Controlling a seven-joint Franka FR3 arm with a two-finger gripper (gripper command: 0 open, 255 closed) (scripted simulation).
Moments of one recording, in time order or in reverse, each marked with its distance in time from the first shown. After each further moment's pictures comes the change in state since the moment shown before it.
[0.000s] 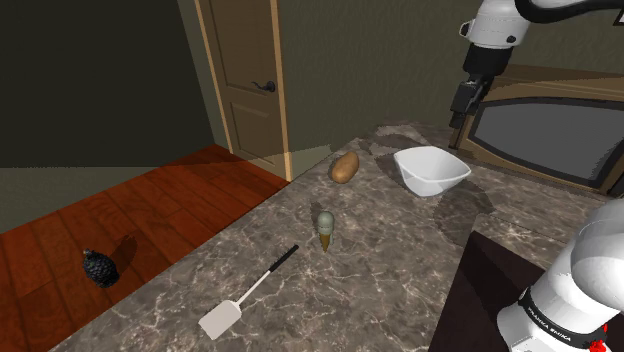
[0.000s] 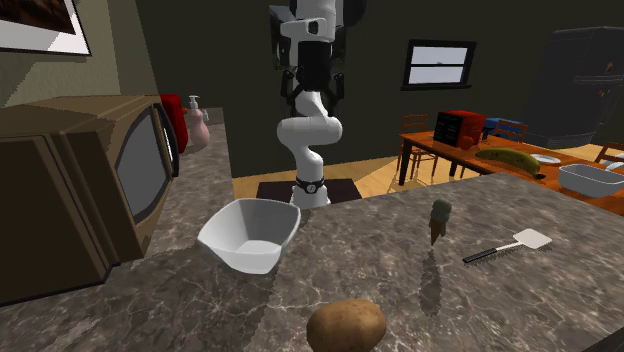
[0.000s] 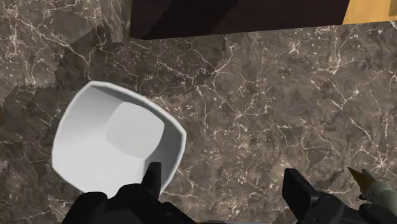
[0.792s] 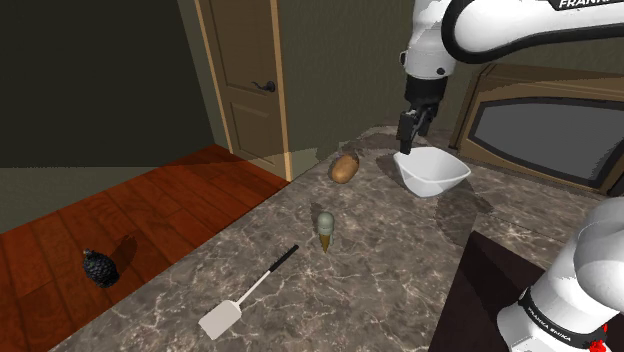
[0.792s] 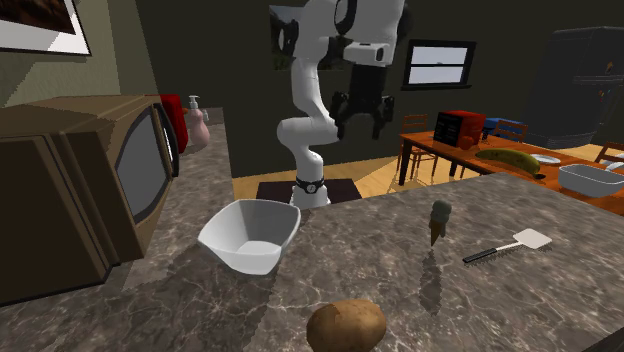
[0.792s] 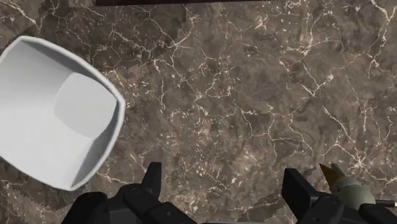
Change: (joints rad) arm 0.068 0.204 0.186 0.040 0.050 0.103 0.167
